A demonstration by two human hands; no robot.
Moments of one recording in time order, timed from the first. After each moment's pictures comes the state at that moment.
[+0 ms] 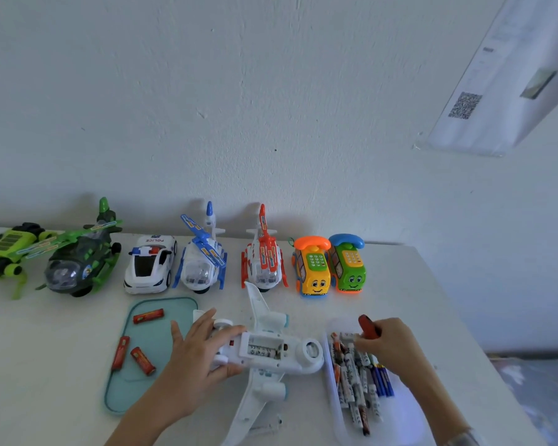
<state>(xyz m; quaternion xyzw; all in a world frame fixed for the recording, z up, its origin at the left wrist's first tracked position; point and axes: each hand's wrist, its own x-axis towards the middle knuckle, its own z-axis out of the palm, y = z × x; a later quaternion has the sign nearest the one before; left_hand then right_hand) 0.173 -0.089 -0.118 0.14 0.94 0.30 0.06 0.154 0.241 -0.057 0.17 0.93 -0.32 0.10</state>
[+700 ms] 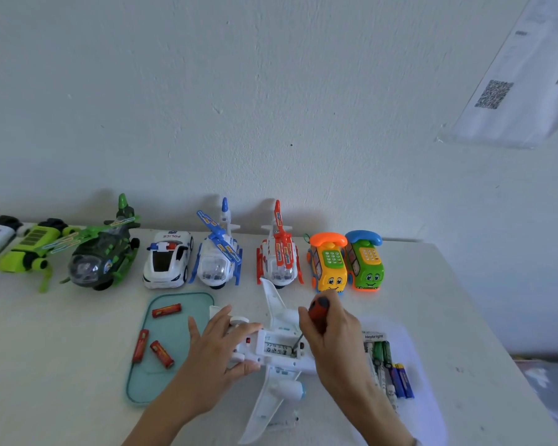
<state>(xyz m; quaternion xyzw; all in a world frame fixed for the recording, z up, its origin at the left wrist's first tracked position) 0.178 -0.086 -0.112 0.14 0.95 0.28 0.07 0.179 0.114 -0.035 -0.05 0.89 -0.44 -0.13</state>
